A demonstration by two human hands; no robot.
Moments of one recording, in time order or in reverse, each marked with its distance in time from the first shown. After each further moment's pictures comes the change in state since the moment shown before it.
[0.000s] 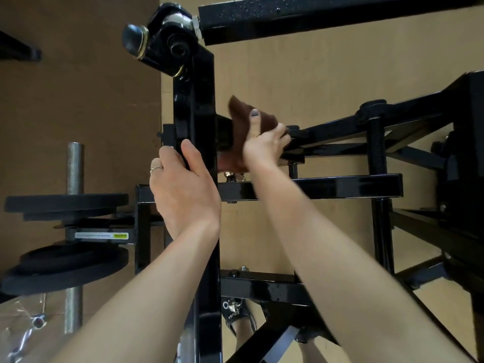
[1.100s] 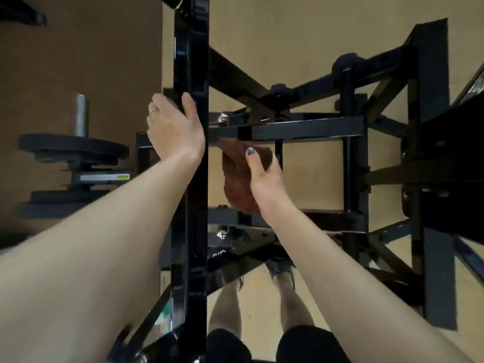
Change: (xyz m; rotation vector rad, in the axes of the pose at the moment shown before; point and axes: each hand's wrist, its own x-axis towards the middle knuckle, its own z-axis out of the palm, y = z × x) left_hand -0.042 -0.037 -0.032 0.047 -0.070 0.072; right_hand -0.176 0.134 -0.127 0.227 -0.443 -0.004
